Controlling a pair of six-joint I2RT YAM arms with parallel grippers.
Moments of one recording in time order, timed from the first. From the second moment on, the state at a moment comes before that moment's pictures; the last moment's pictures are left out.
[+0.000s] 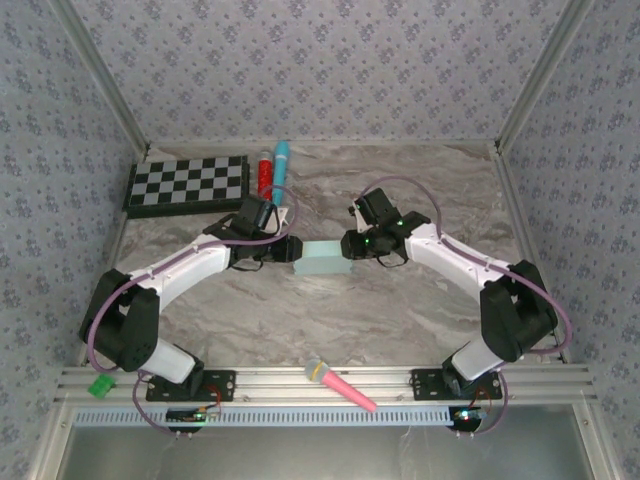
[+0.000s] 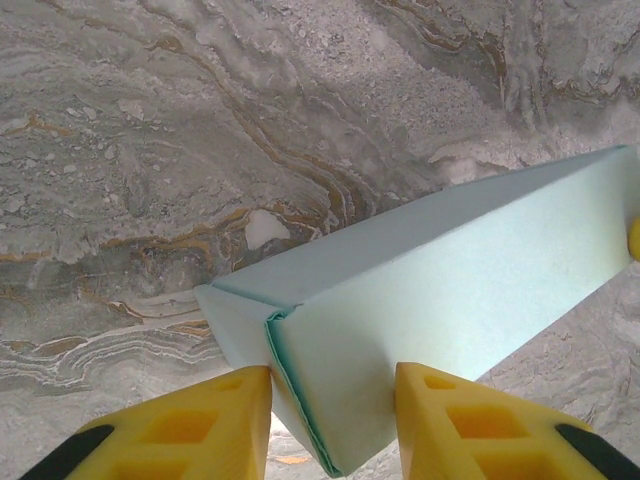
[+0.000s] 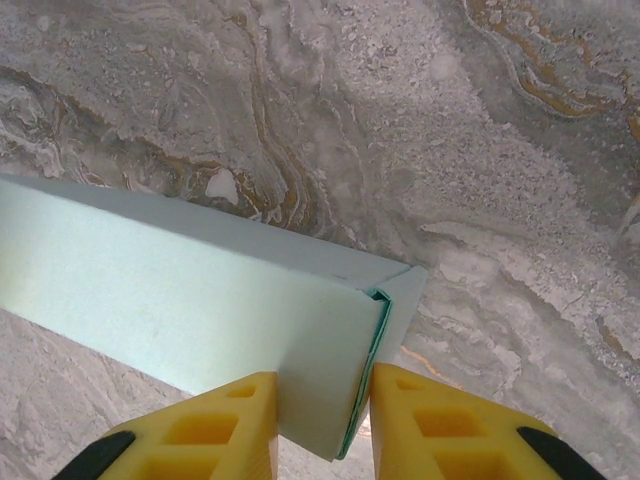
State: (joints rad) left arm -0.56 1.48 0.96 -0.41 0.29 -0.43; right arm 0.59 1.55 1.10 -0.58 -0.14 0.40
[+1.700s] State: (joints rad) left arm -0.75 1.59 1.26 -0.58 0.07 0.09; right arm 0.44 1.40 1.06 -0.68 -0.04 0.37
